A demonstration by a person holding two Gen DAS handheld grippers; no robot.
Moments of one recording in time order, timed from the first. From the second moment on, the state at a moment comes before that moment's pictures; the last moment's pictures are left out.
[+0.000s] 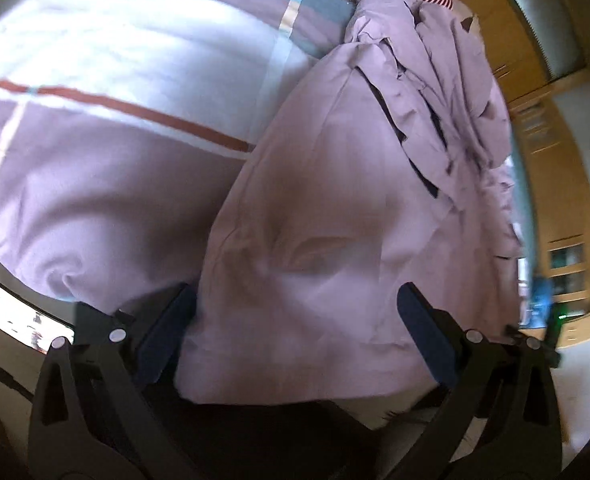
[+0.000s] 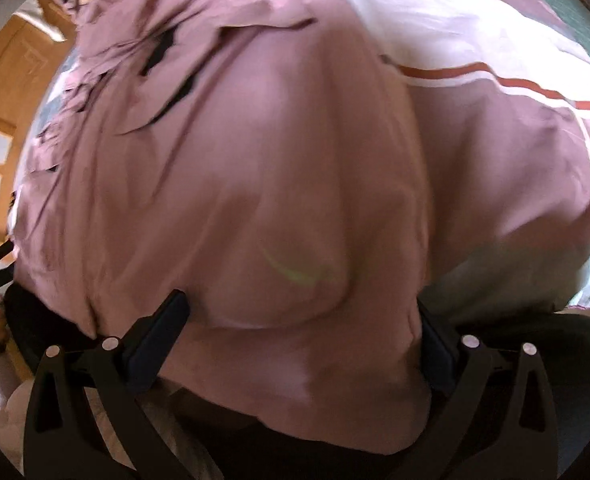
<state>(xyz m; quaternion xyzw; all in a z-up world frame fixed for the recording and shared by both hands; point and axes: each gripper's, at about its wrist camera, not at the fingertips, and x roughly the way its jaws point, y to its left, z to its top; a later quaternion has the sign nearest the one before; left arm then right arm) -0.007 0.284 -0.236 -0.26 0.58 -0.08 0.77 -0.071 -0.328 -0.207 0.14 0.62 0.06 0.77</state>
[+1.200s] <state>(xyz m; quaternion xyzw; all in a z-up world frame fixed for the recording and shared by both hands) 0.275 0.290 -0.098 -0.38 0.33 -0.06 0.86 0.270 -0.429 -0.139 0.56 0.31 0.04 0.77</state>
